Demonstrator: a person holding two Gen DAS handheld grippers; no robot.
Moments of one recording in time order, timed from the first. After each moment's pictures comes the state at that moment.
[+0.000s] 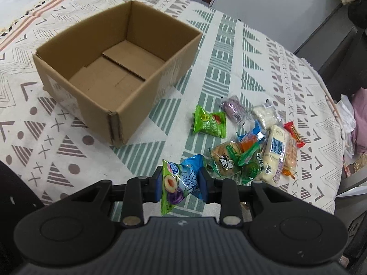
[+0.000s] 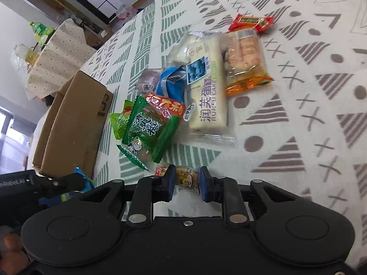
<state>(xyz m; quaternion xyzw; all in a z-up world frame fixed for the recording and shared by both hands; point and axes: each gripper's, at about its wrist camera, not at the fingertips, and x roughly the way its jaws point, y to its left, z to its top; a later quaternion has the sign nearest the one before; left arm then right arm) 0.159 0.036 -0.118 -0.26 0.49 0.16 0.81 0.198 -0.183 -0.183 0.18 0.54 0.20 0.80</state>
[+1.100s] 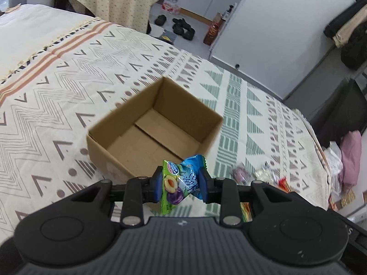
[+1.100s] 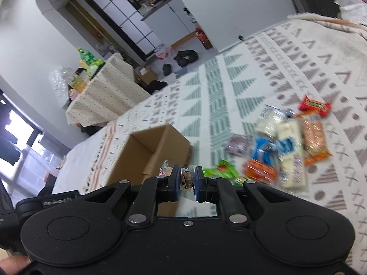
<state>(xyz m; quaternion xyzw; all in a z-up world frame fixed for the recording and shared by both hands) 0.141 0.129 -0.048 -0.28 0.40 0.17 0.85 0.190 -0.120 -0.059 0.21 0.42 0.26 0.84</state>
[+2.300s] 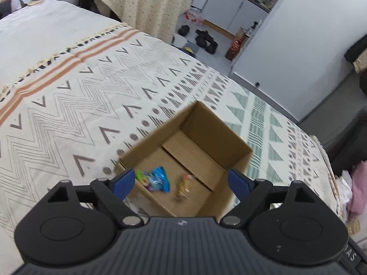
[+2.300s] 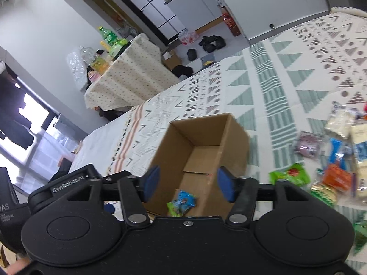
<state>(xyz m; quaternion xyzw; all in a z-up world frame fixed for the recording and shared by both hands) 0.143 0.169 -0.050 -0.30 0.38 0.22 0.85 0.200 -0.039 -0.056 0.20 0.44 0.30 0.82</state>
